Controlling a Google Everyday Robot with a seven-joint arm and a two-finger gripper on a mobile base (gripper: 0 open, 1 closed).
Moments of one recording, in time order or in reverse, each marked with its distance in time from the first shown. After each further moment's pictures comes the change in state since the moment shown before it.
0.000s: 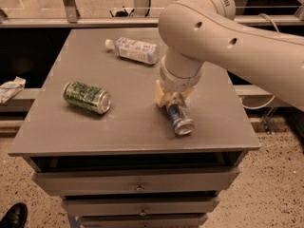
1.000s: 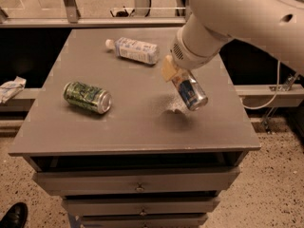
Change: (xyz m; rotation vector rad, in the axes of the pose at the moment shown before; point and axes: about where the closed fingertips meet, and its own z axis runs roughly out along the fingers) arm -0.040 -0.014 -0.065 -0.056 -0.239 -0.171
